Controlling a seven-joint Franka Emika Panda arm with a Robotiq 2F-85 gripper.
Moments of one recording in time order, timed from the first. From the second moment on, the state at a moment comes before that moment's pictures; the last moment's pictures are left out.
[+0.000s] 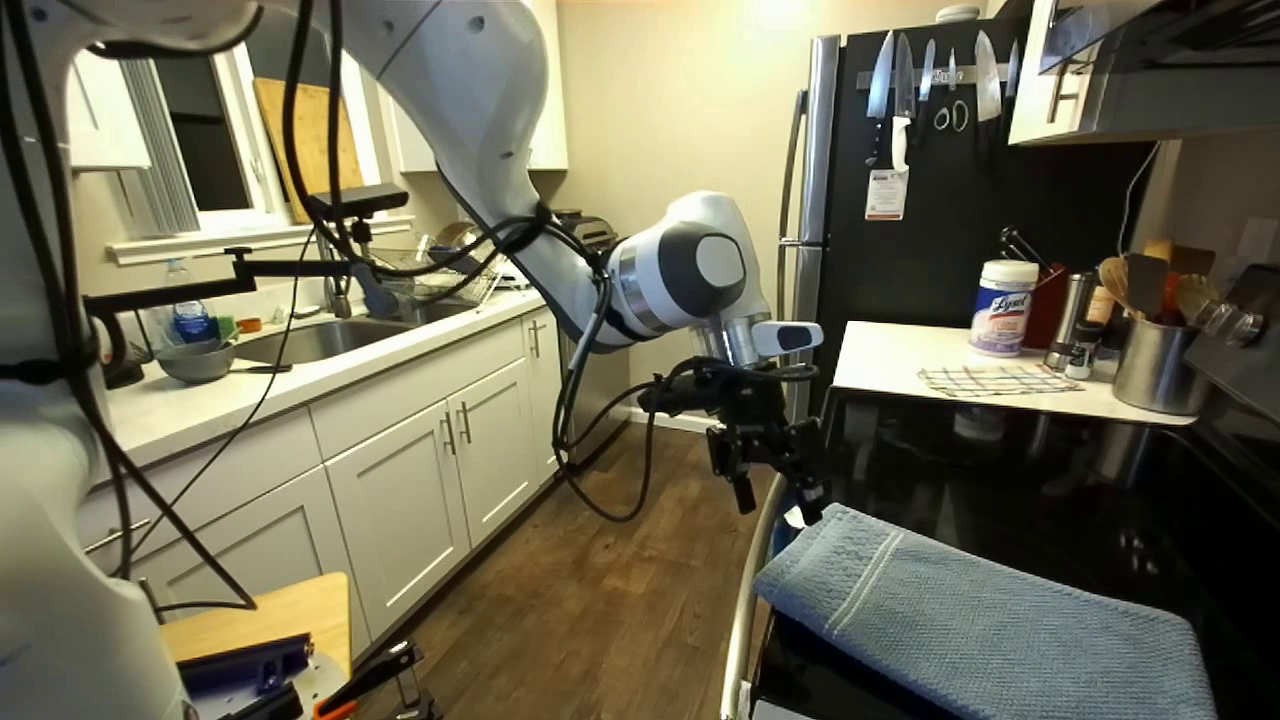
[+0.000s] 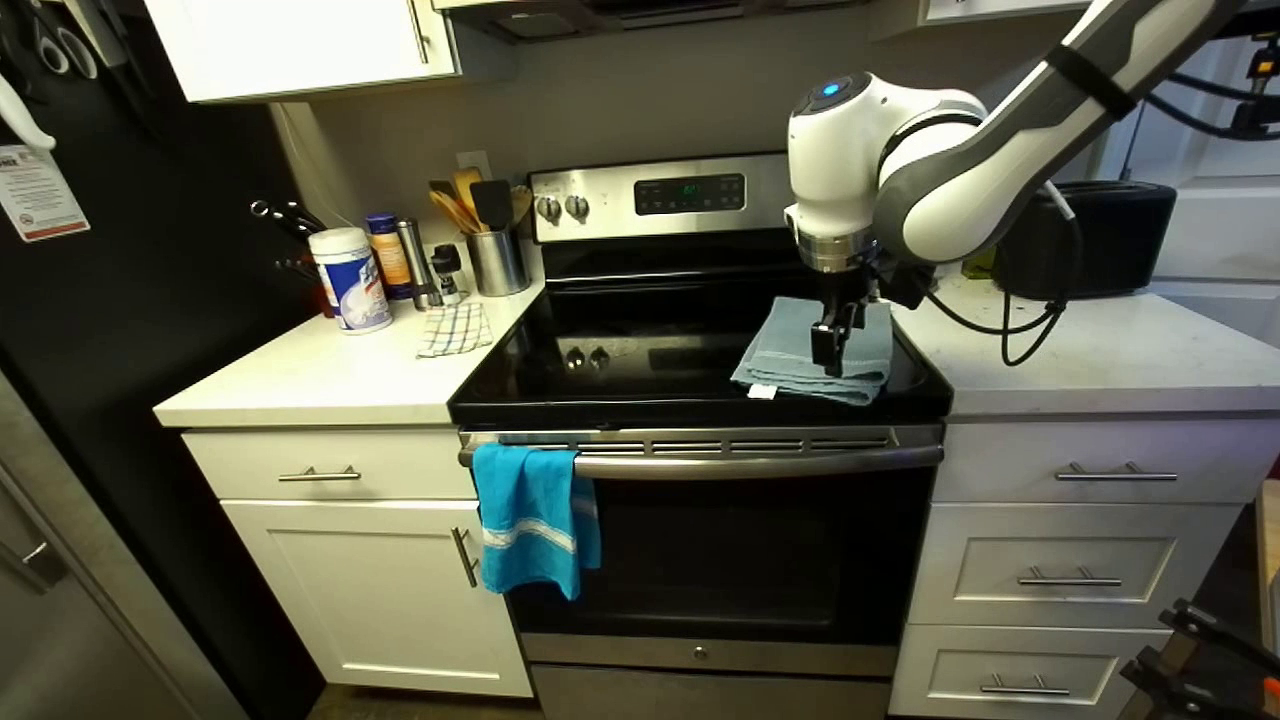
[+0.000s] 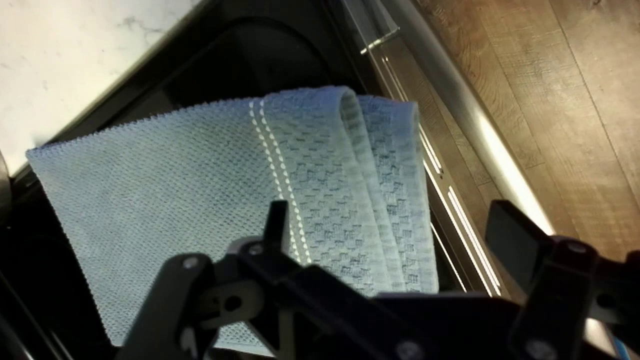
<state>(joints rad) 0.05 0.23 -0.04 -2.15 -0.57 2.38 0.31</state>
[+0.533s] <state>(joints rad) 0.10 0.32 -0.10 -2.07 -0.76 2.41 0.45</state>
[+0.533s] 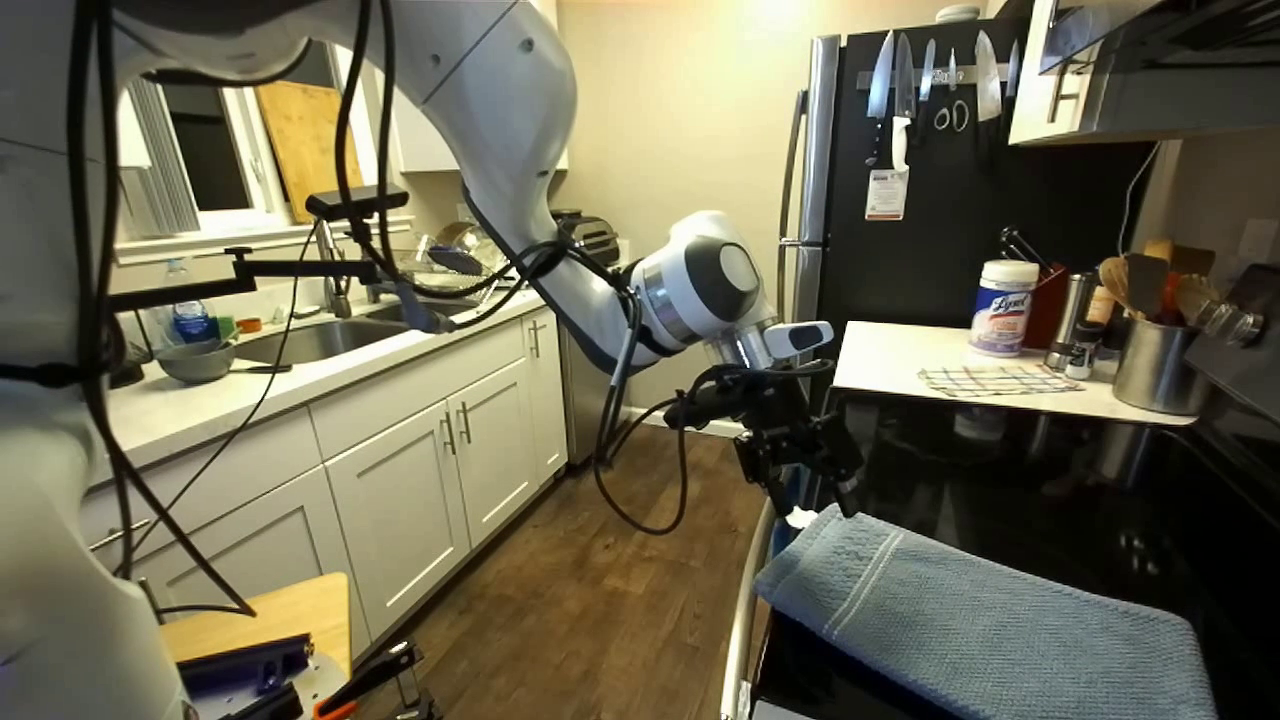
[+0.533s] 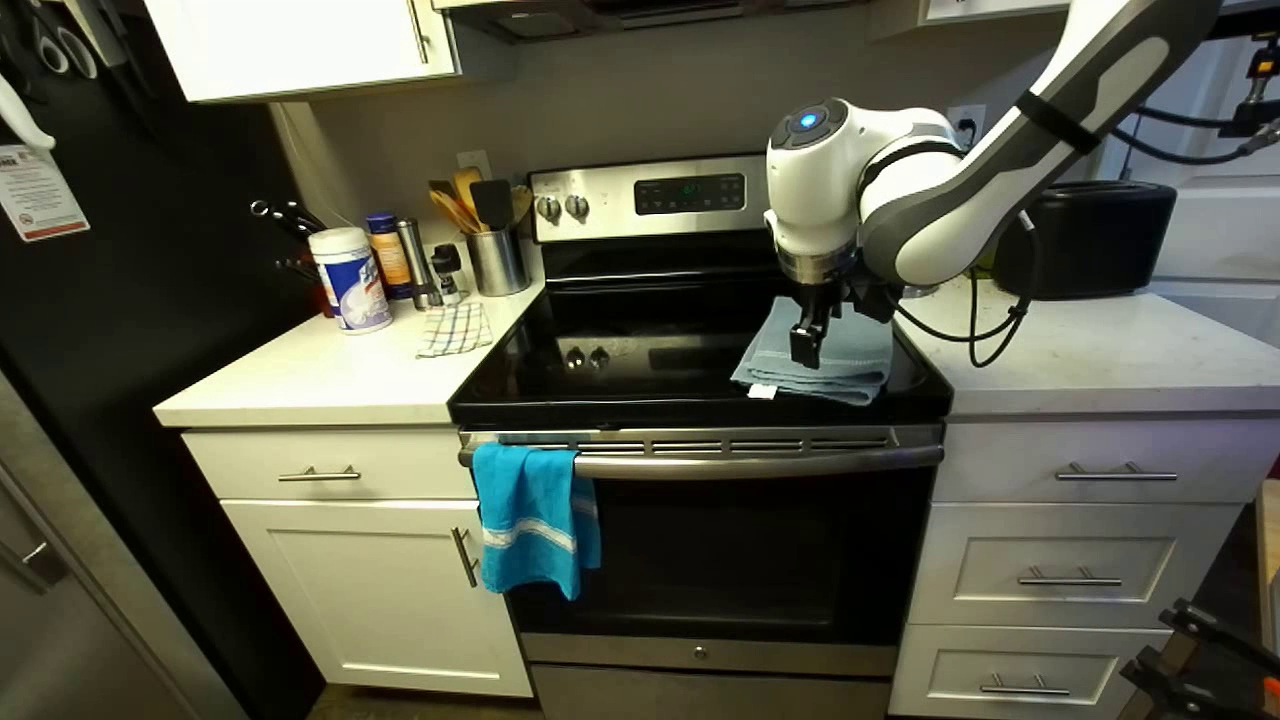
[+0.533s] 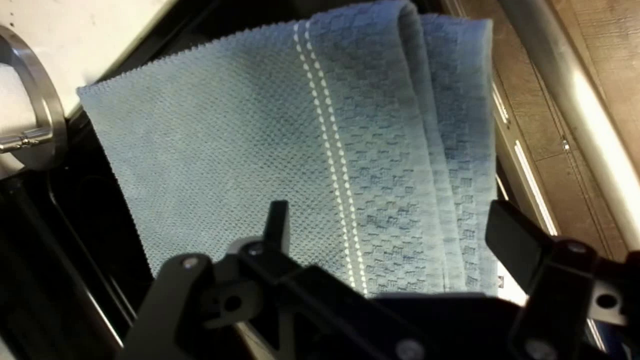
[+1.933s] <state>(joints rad) 0.13 0.45 -0.10 -2.00 -0.88 2.30 0.65</state>
